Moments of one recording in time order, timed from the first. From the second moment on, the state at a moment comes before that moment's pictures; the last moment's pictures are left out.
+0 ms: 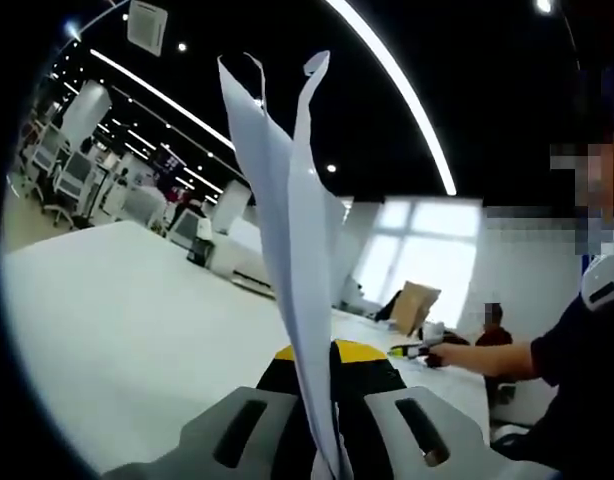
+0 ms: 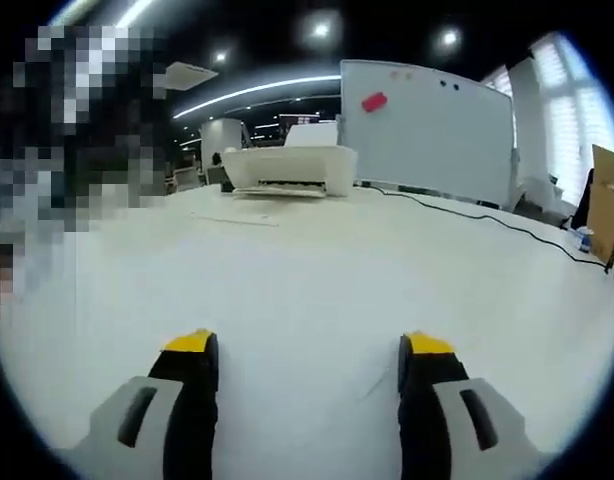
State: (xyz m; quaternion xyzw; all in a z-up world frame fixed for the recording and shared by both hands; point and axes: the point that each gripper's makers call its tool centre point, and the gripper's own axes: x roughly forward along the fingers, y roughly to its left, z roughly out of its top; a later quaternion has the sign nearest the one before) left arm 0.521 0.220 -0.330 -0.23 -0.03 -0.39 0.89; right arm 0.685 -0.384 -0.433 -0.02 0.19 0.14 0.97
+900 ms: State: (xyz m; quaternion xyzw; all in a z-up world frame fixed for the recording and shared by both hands) left arm 0.523 0.222 -0.331 -0.23 -0.03 -0.39 0.89; right arm 0.694 -0.393 -0.433 -0.02 0.18 0.12 0.97
